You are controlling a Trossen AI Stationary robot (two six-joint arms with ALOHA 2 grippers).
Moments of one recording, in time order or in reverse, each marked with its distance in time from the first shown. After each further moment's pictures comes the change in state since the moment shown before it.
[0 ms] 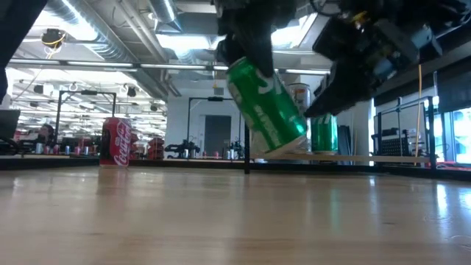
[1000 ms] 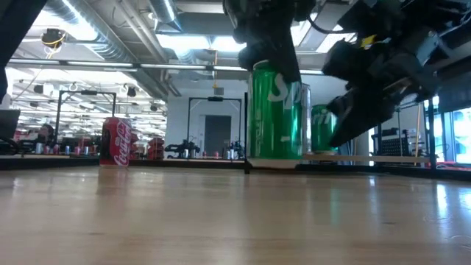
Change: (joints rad) left arm -0.012 0.000 -0.073 0.231 -0.014 0.182; right arm 0.000 0.006 -0.001 -0.209 0.044 -0.039
